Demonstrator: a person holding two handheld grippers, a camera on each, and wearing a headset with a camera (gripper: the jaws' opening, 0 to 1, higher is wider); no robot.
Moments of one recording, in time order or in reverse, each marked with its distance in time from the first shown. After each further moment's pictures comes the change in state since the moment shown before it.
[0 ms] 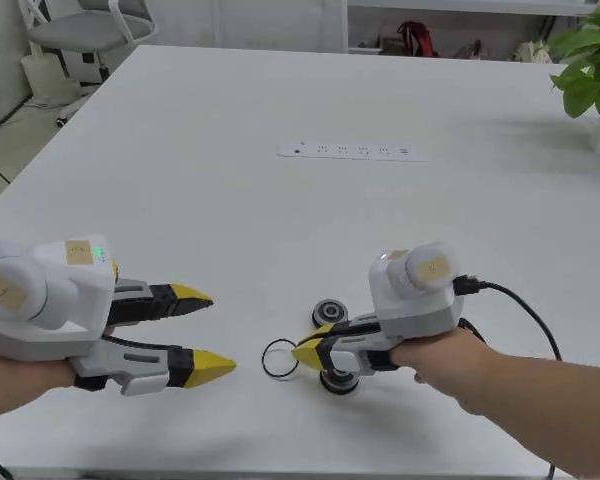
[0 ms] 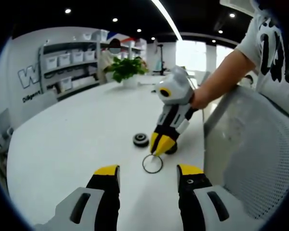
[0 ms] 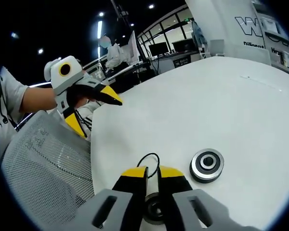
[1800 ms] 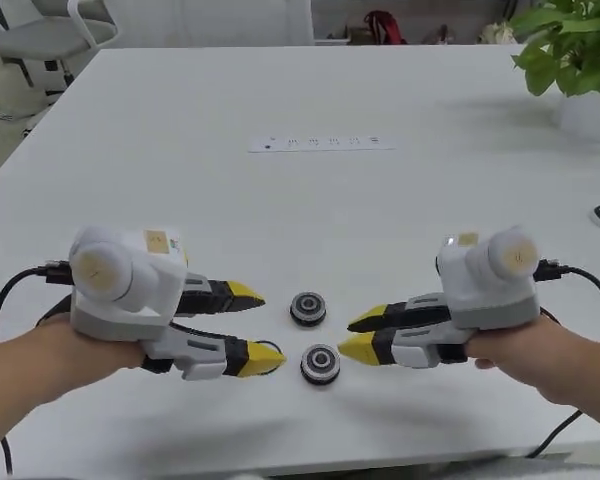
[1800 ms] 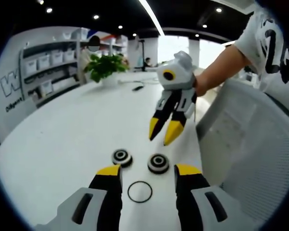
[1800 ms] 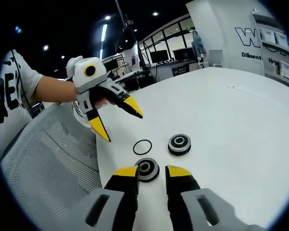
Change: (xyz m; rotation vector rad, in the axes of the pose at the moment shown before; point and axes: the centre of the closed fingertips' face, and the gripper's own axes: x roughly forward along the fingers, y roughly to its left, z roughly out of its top) left arm 0.069 -0.028 0.022 0.073 0.042 -0.157; right arm -0.077 -0.013 -0.018 -0.062 -0.052 -0.033
